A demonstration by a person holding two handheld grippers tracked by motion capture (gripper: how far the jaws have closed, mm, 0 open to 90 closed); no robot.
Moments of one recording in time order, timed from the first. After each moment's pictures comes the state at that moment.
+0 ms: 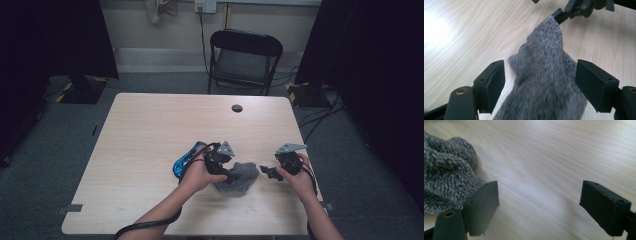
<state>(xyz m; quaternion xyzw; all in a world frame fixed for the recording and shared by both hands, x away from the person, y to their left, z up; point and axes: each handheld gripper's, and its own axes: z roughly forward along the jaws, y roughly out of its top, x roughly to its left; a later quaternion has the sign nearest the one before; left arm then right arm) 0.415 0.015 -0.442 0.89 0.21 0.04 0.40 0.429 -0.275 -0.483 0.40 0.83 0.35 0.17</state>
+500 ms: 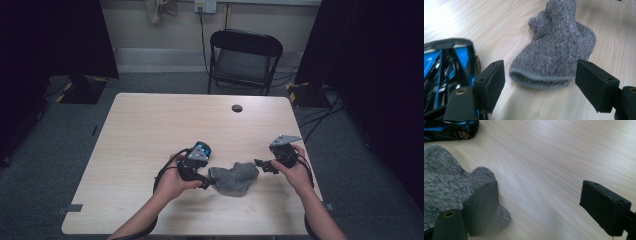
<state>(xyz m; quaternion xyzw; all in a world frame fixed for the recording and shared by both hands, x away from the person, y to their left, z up) 0.394 0.082 -0.454 0.88 0.25 0.05 0.41 0.436 -0.250 -0.450 0.37 0.84 0.36 0.17</state>
